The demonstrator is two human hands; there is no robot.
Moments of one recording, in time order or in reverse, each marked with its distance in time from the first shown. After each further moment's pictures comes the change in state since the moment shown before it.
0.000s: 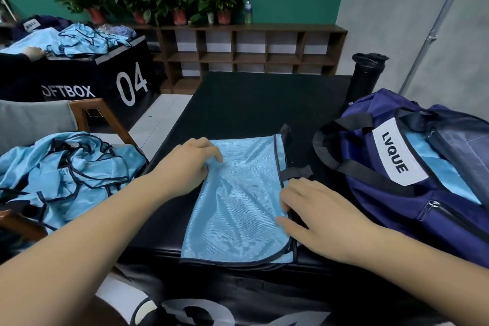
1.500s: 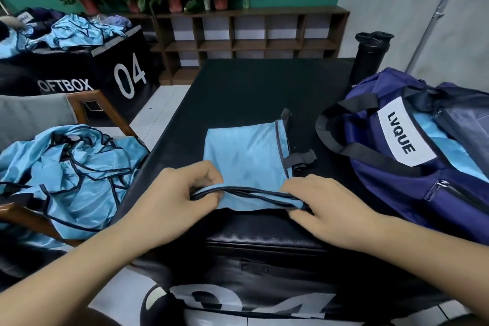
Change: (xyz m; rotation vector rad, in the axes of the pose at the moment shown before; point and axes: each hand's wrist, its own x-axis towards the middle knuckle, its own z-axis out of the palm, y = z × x) left_hand -0.102 0.069 -0.025 -0.550 0.098 -0.041; right_hand -0.006 0.003 0.015 0.199 0.030 -0.018
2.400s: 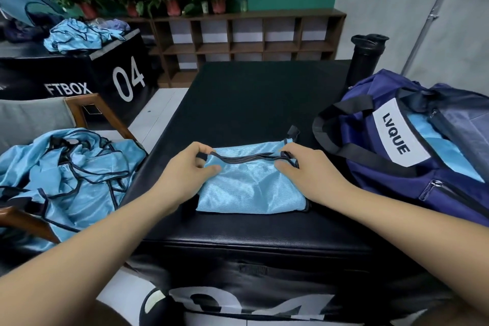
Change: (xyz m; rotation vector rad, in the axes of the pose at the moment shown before) left_hand 0.068 -0.051 0.024 -0.122 0.141 -0.406; right_hand 0.055 0.035 0.012 0.305 0.232 0.400
